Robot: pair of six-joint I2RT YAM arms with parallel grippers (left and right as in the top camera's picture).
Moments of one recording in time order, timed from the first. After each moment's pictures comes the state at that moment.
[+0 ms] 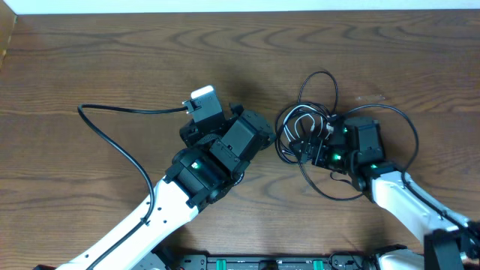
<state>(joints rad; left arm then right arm) -0.80 1.27 1.14 -0.79 -0.76 -0.96 0.25 1.42 0.53 0.01 -0.49 0.62</state>
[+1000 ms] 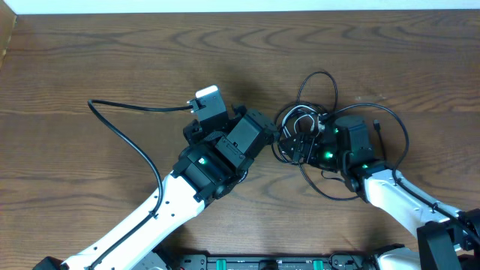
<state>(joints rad) -0.80 1.31 1.14 -0.78 -0.76 -0.96 0.32 1.45 0.53 0.11 -0.53 0.73</state>
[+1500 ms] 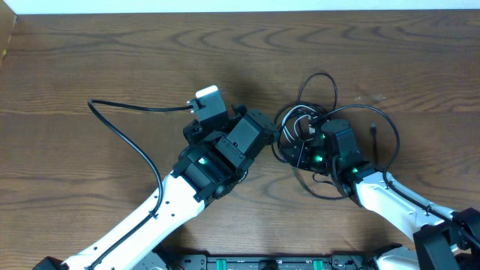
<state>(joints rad) -0.80 1.31 1.14 -0.78 -0.76 -0.96 0.41 1.45 0.53 0.12 -0.43 0.78</state>
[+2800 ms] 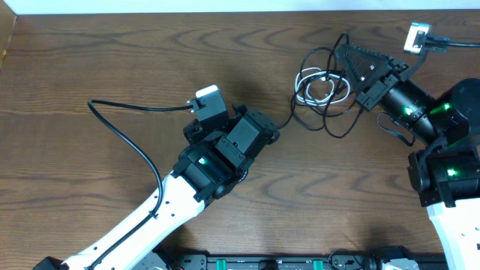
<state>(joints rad) -0.80 1.31 1.14 -0.77 -0.76 -0.96 0.11 1.05 1.07 0.05 -0.66 0.80</state>
